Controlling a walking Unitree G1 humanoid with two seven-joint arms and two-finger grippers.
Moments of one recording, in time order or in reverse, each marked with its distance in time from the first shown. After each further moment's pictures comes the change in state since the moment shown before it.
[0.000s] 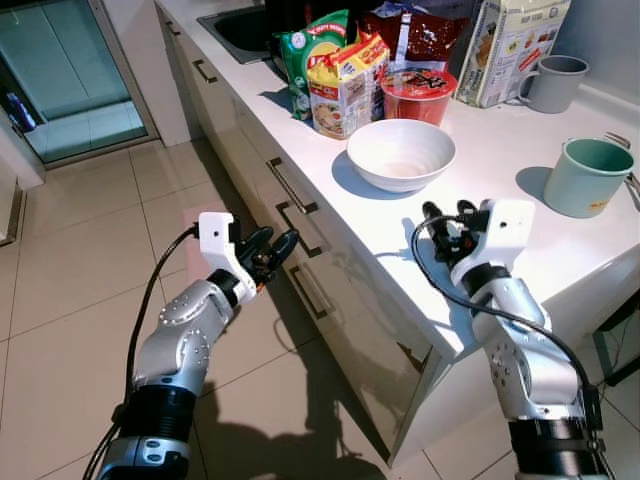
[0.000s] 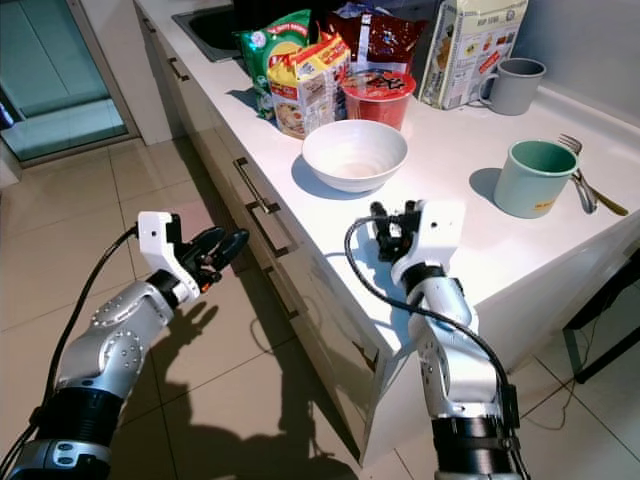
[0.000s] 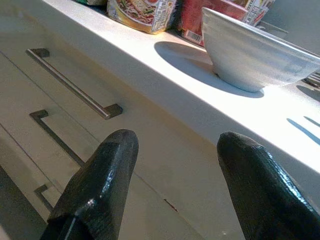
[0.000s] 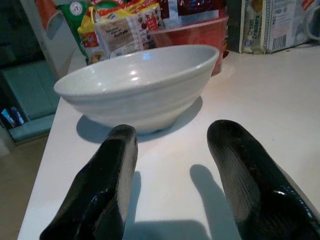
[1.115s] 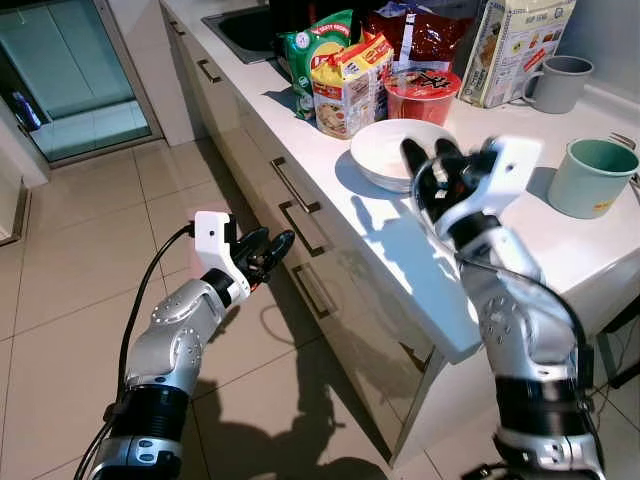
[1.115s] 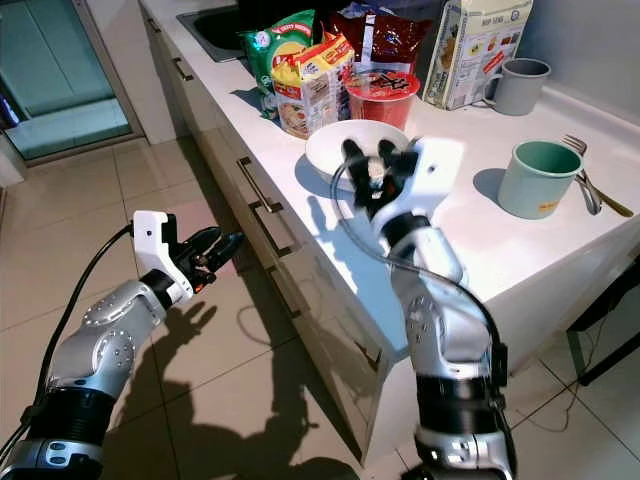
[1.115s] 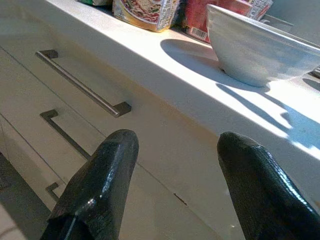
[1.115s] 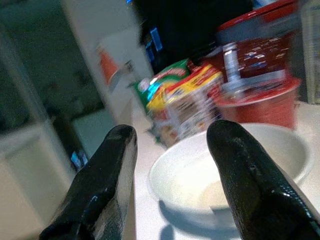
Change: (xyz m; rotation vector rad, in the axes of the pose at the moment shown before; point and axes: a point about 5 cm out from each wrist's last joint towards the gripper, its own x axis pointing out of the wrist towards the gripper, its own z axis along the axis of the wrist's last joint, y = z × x) left arm -0.003 0.004 0.002 0.031 0.020 -0.006; right arm 0.021 0.031 0.061 0.214 -0.178 0.146
